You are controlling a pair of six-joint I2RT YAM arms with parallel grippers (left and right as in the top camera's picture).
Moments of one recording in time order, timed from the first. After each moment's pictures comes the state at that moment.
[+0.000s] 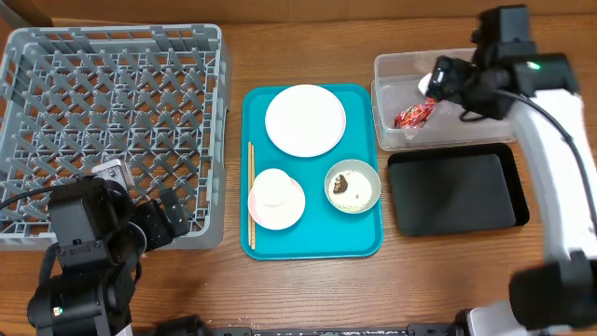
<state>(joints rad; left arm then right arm) 0.20 0.83 1.14 -1.20 0.03 -0.19 0.05 1.70 1.71 -1.09 -0.03 0.36</state>
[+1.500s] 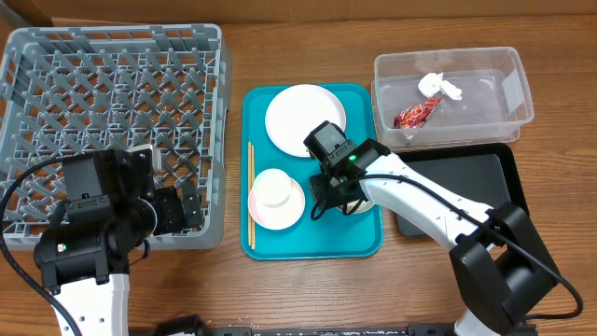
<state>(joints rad) 0.20 1.01 1.15 -1.22 0.22 -0.04 0.68 1.83 1.25 -0.78 -0.08 0.37</state>
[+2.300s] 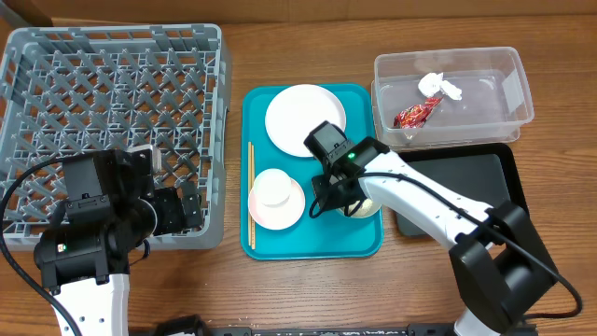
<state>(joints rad) 0.20 1.01 1.15 -1.22 0.22 -0.04 0.68 1.83 1.29 -0.87 -0.07 0.41</state>
